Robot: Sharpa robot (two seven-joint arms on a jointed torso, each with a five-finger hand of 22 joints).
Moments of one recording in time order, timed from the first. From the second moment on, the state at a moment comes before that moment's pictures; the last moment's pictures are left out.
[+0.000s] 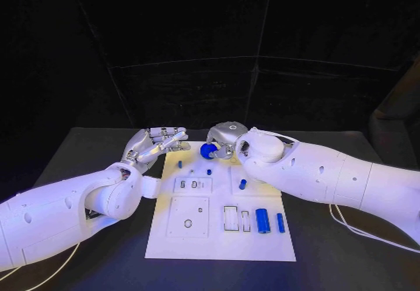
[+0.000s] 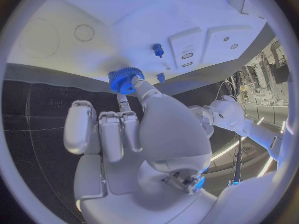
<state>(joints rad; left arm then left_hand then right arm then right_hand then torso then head) 1.12 -0.88 -0.01 1.57 -0.05 -0.33 0.57 1.37 -0.03 0.02 0.13 0.06 0.93 0.24 0.09 0.07 1.01 0.18 0.13 0.07 1.06 0.13 0.19 0.14 0.17 0.89 0.25 0.26 0.10 1.24 -0.42 -0.02 1.21 -1.76 -0.23 -0.26 1.35 0.01 0.21 0.02 0.19 0.94 0.17 0.17 0.07 1.46 0.05 1.50 1.31 1.47 -0.02 1.53 1.31 0.08 1.39 0.08 1.42 1.19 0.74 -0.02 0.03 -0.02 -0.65</state>
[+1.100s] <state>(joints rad) 1.12 -0.88 -0.01 1.56 -0.05 -0.33 0.57 1.37 -0.03 0.02 0.12 0.06 0.93 0.24 0.09 0.07 1.01 0.18 0.13 0.07 1.06 0.13 0.19 0.14 0.17 0.89 0.25 0.26 0.10 1.24 -0.37 -0.02 1.15 -1.76 -0.18 -0.27 1.19 -0.07 0.10 0.14 0.12 0.88 0.18 0.07 0.06 1.47 0.08 1.46 1.31 1.46 0.00 1.53 1.31 0.09 1.39 0.11 1.42 1.19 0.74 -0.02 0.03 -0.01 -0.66</state>
